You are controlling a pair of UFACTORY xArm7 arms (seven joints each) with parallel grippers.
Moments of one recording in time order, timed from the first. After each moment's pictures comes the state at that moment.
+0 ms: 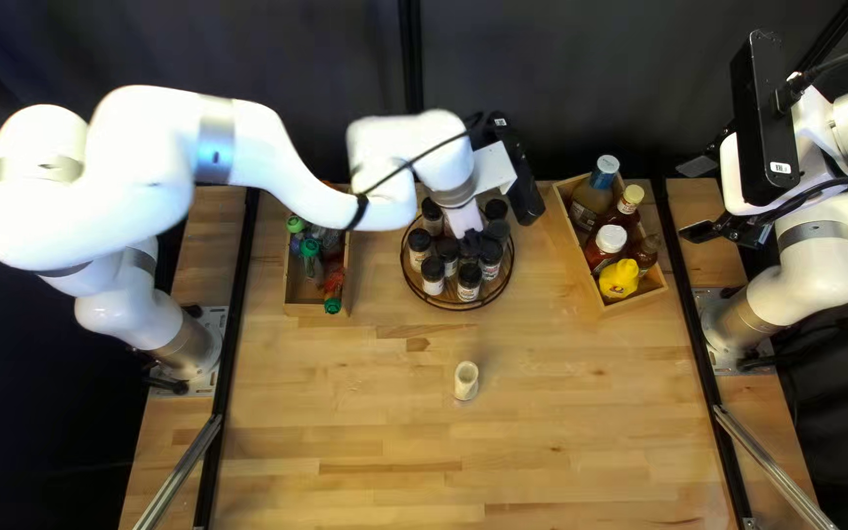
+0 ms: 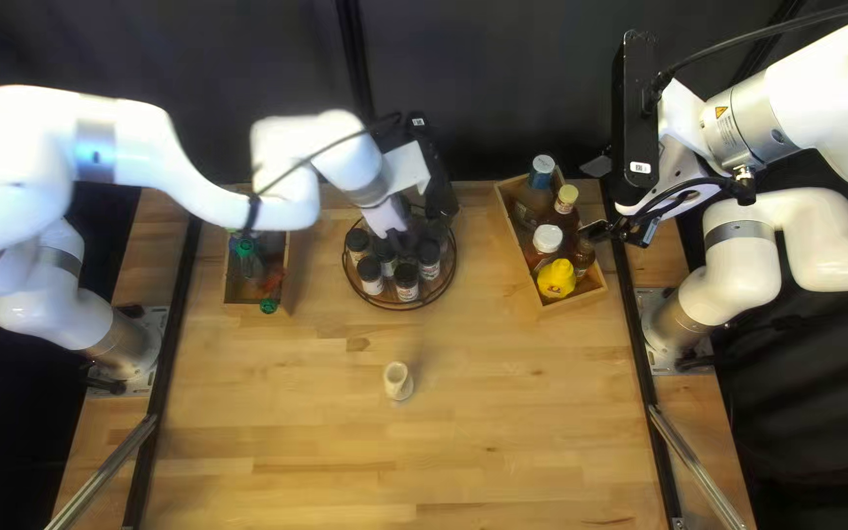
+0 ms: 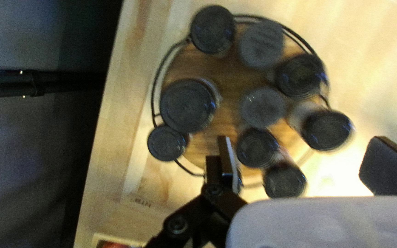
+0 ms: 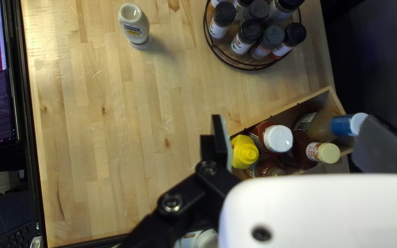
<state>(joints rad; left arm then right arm) 0.09 0.03 0.09 1.24 0.05 1.02 0.05 2.98 1.04 -3.01 0.82 -0.01 1.28 0.05</state>
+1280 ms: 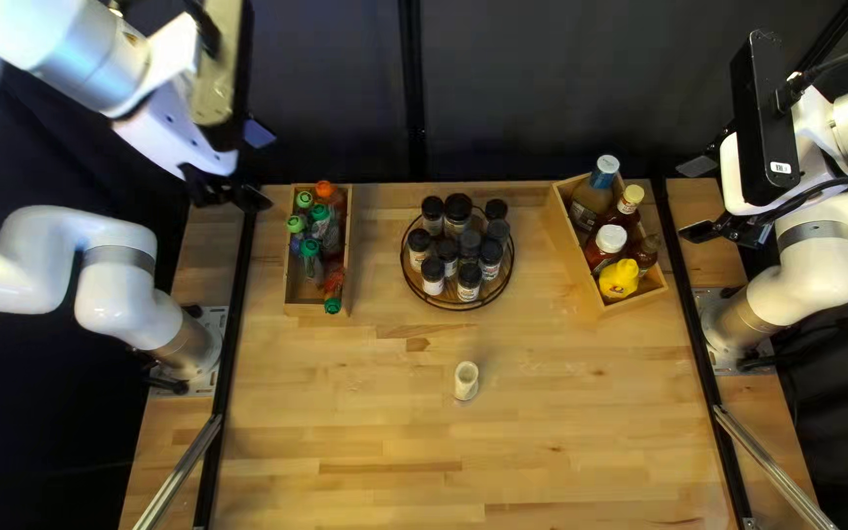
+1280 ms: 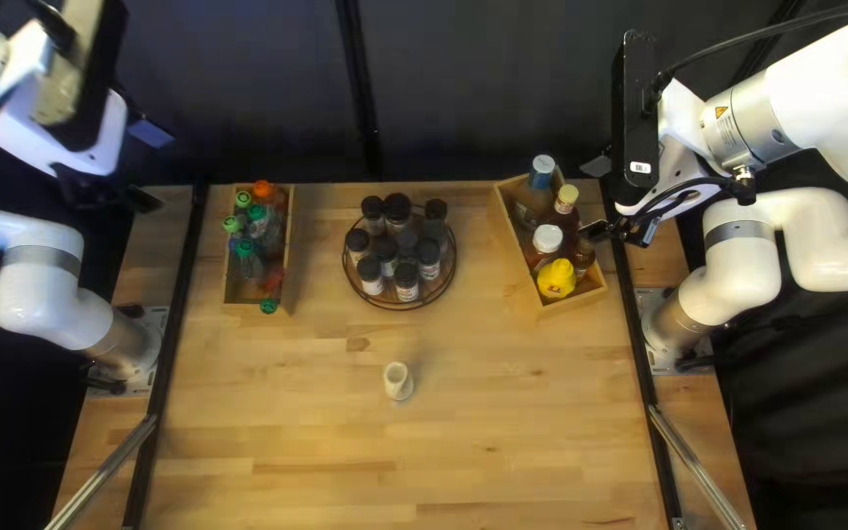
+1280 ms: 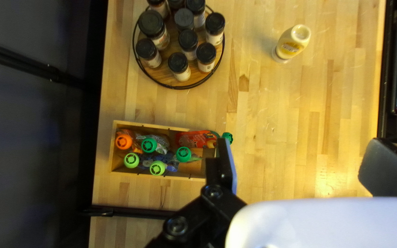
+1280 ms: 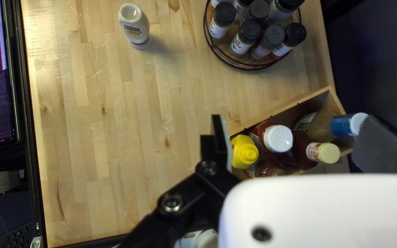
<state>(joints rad) 0.10 -0.85 0.02 1.13 -0.01 1.47 0.08 2.98 1.04 -3.01 0.82 -0.01 1.28 0.05</state>
